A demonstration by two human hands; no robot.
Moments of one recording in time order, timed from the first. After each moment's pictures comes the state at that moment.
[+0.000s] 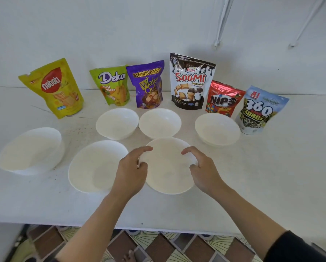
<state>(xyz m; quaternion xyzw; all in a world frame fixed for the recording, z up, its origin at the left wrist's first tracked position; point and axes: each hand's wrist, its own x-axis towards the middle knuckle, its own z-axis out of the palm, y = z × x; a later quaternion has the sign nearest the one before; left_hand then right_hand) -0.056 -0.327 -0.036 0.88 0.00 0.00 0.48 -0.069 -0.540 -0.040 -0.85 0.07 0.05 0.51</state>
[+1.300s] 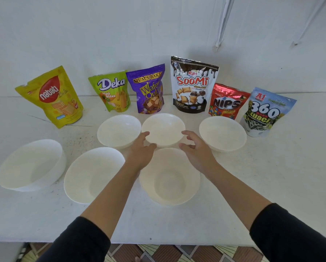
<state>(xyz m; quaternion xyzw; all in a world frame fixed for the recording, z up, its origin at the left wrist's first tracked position) 0.036 -0.342 -0.023 0.86 0.08 -0.12 0.50 0.007 -0.524 -0.033 -0.84 0.11 0.03 0.53</state>
